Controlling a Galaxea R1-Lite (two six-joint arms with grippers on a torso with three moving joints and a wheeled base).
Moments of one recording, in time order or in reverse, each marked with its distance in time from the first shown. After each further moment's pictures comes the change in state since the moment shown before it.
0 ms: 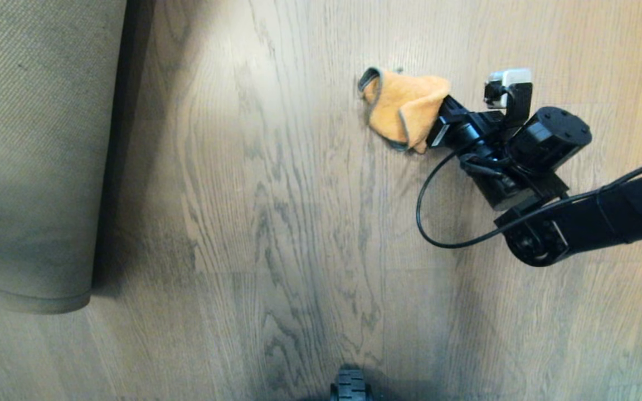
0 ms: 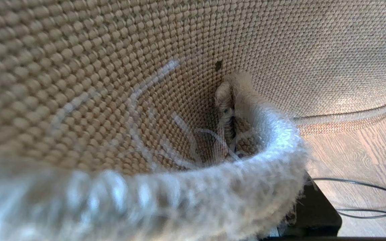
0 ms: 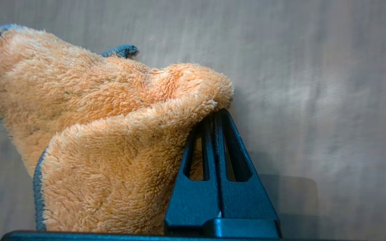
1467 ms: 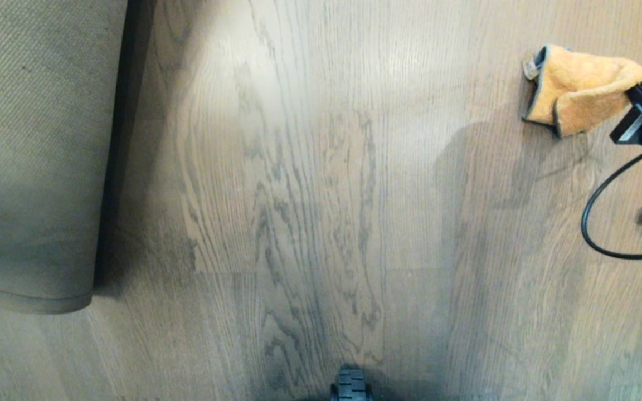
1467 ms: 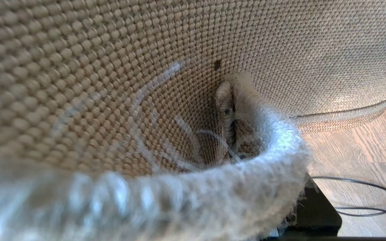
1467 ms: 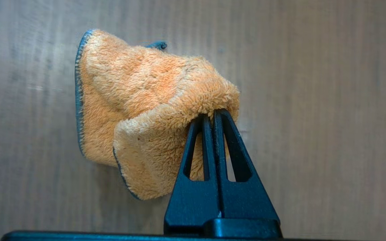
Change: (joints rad) left arm -0.006 -0.014 0.021 0.000 0.000 0.000; right arm -0.463 -0.458 0.408 0.105 0.052 -0.035
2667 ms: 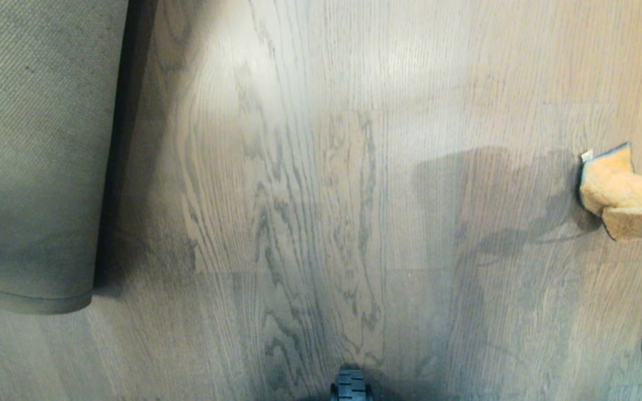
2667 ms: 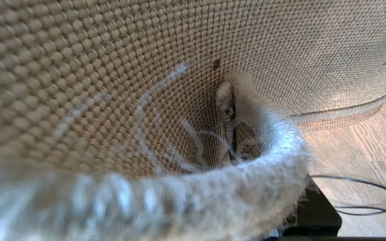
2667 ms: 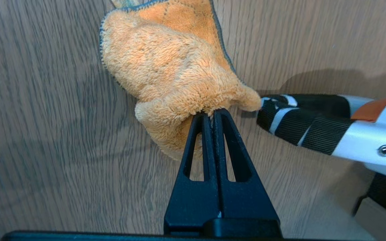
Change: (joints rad) left arm 0.004 -0.030 0.022 0.000 0.001 0.000; right arm -0.265 -0.135 0.515 0.029 0.100 -0.007
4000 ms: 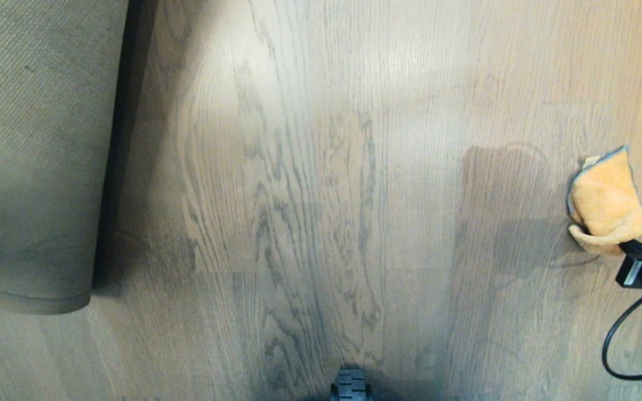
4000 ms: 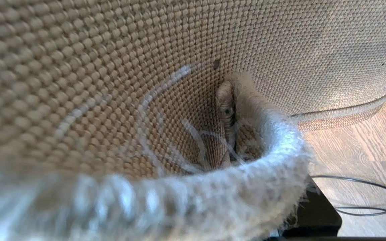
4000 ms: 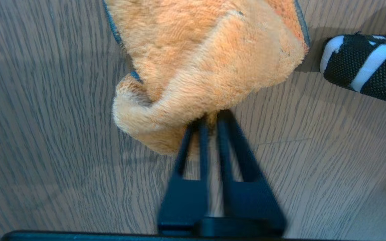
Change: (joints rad) left arm 0.003 -0.007 -0.001 0.000 0.001 0.000; right arm 0.001 0.352 0.053 -0.291 0.085 0.006
